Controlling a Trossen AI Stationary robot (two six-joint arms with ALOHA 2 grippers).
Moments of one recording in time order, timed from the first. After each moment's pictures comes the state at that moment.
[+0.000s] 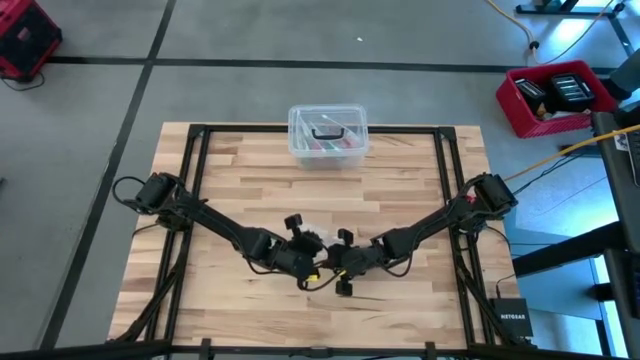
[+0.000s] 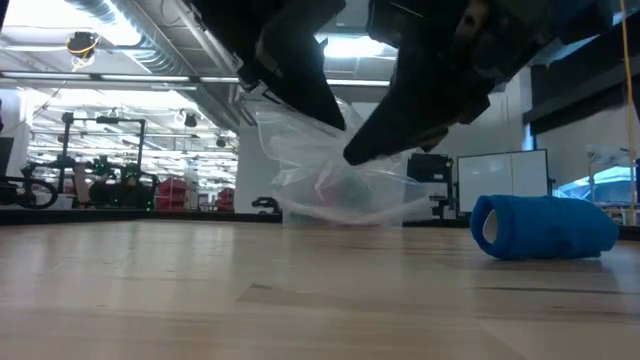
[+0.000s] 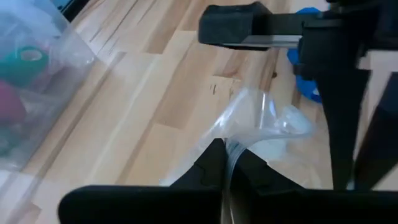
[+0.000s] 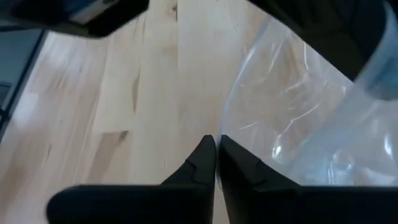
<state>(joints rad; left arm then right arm) -0.40 1.83 1.23 -0.29 -0.72 -0.40 0.41 1.82 0.99 0.11 0.24 0.41</state>
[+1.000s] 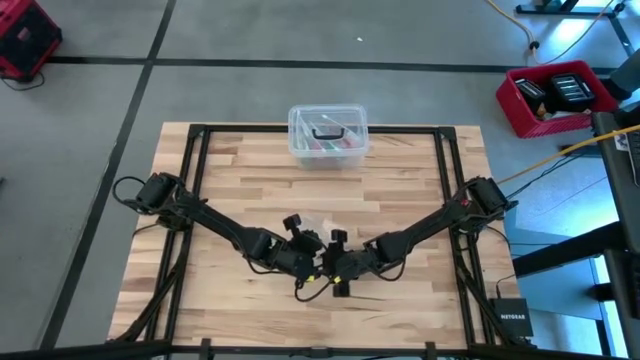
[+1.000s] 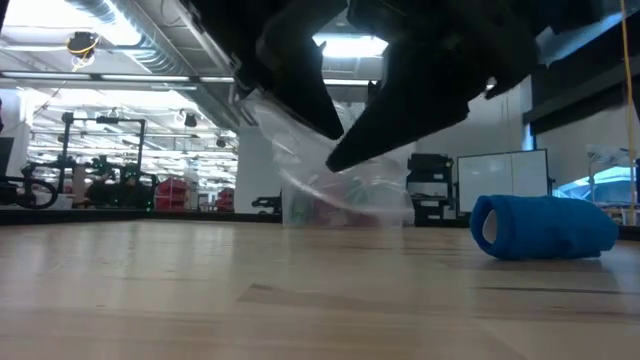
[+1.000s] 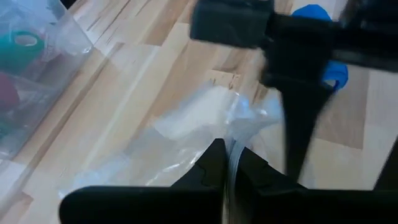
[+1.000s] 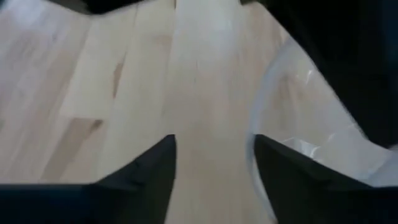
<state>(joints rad) -0.40 1.83 1.23 -0.31 -0.70 -0.47 0.41 1.88 1.09 0.02 0.31 0.21</state>
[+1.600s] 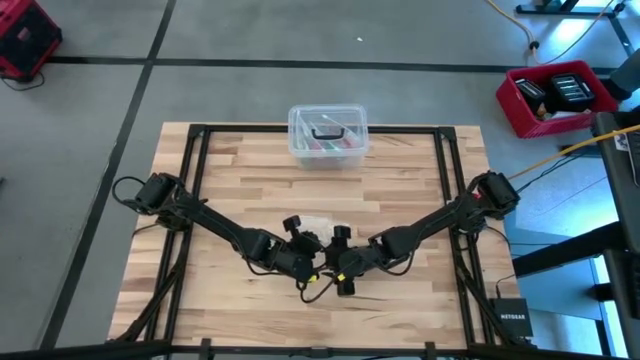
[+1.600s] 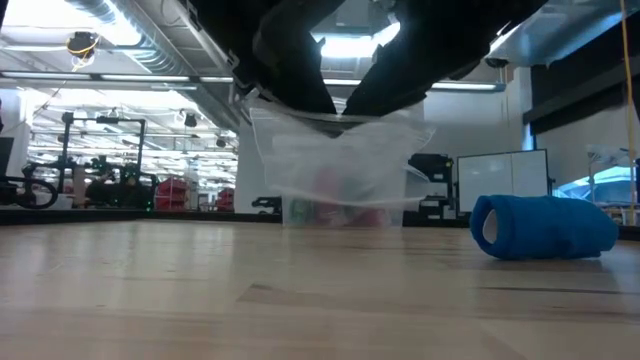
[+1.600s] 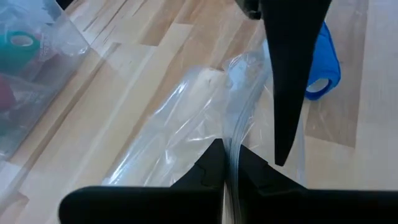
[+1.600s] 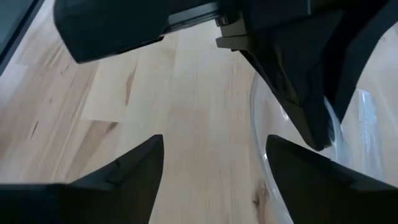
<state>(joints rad) -0.41 1.83 1.23 -0.31 -0.70 -0.47 0.41 1.78 1.13 -0.13 0.30 0.20</state>
